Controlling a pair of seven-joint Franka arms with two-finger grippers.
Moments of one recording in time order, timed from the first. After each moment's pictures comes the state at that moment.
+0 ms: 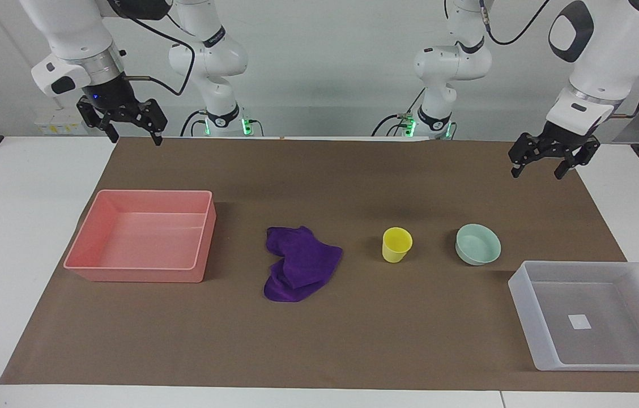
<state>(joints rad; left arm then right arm) -0.03 -0.03 -0.01 -1.70 -0.01 1.77 0.06 0.01 -0.06 -0.04 -1.60 -0.01 1.53 0.04</state>
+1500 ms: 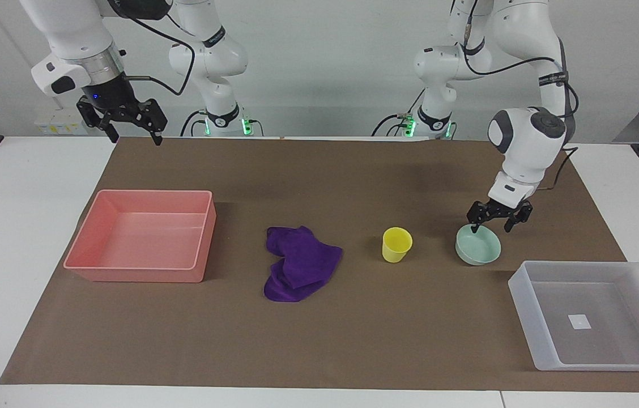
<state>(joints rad) -0.03 0.08 -0.01 -2.26 -0.01 2.51 0.01 0.01 -0.06 -0.04 -1.60 -0.01 1.53 0.04</state>
